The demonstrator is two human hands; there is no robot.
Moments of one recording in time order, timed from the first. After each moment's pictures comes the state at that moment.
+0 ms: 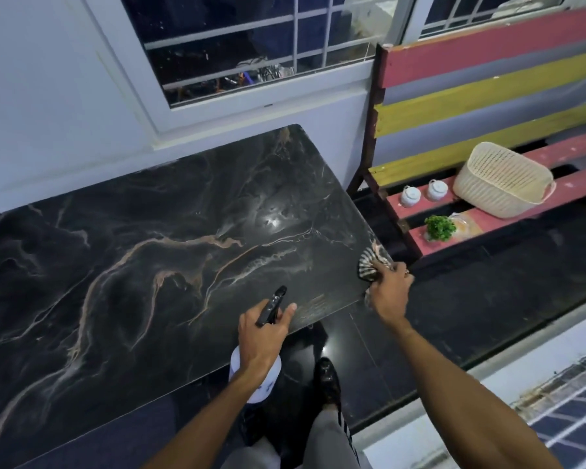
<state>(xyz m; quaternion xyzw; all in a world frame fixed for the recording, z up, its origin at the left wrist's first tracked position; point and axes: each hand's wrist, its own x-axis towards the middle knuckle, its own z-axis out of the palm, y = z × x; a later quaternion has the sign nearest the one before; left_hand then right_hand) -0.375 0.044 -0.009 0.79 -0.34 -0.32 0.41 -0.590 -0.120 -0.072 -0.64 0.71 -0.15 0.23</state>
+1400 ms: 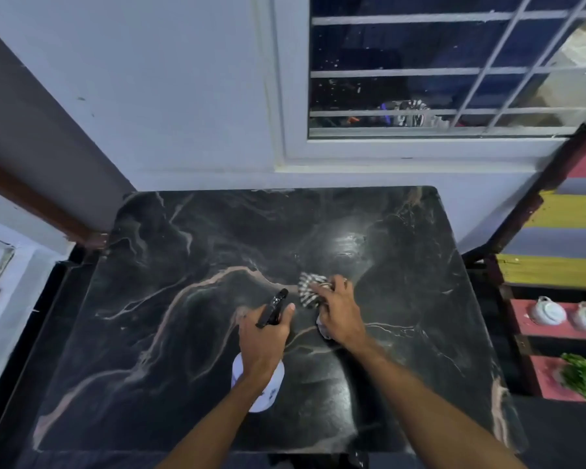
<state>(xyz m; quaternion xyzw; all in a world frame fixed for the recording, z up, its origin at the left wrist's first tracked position) -0.193 -0.016 -0.005 0.85 -0.10 -0.21 0.48 -0.279 -0.172 -0.076 -0.90 0.34 -0.06 0.28</state>
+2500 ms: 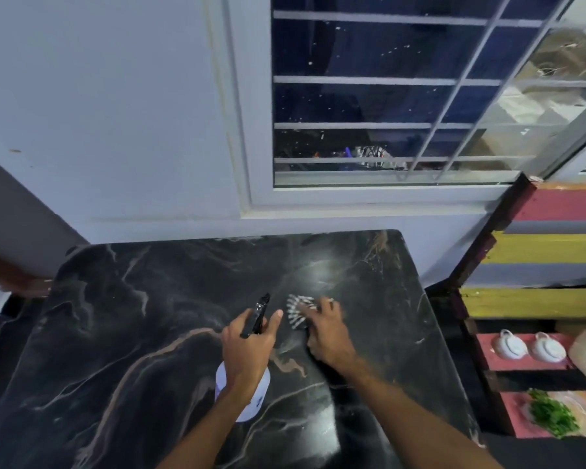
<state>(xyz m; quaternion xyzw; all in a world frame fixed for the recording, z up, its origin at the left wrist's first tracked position) -0.150 -0.107 0.015 0.82 -0.18 -0.18 0.51 -0.264 -0.250 -0.073 -0.91 0.34 -0.04 0.23</state>
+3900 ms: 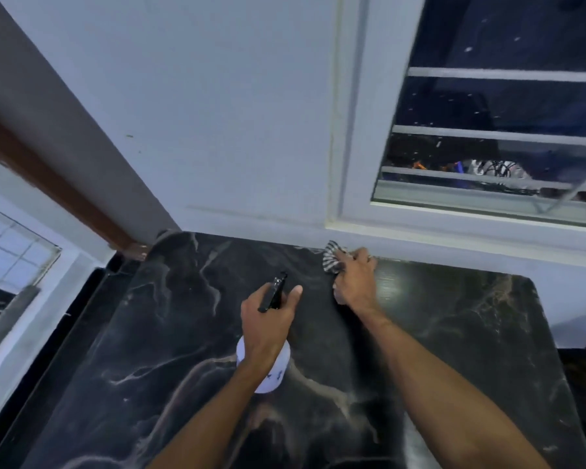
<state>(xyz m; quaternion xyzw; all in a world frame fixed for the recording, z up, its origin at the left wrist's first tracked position) -0.022 -0.117 0.007 0.81 -0.08 -0.12 0.56 -0.045 -0.321 -0.079 -0.90 0.35 -0.05 0.26</state>
